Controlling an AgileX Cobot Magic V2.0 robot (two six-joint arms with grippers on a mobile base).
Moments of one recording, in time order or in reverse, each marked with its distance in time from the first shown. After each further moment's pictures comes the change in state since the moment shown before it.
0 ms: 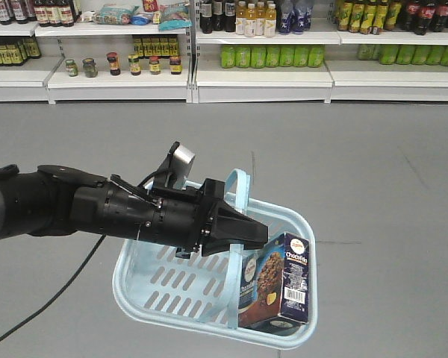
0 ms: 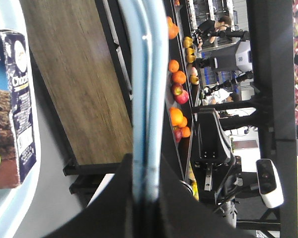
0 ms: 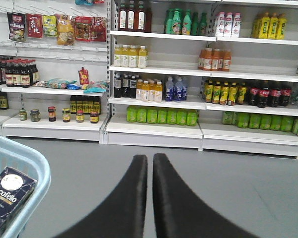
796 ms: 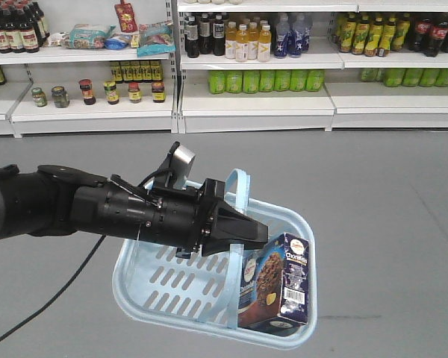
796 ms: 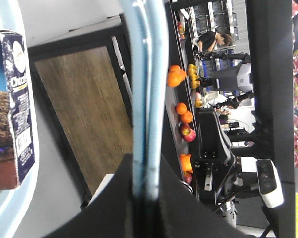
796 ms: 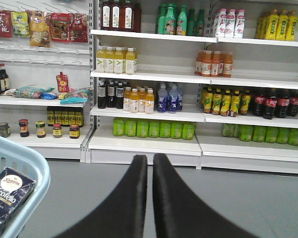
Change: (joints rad) left arm 0.000 0.000 0.000 -0.001 -0.001 0.000; right arm 0.000 0.000 0.000 0.000 0.000 0.000
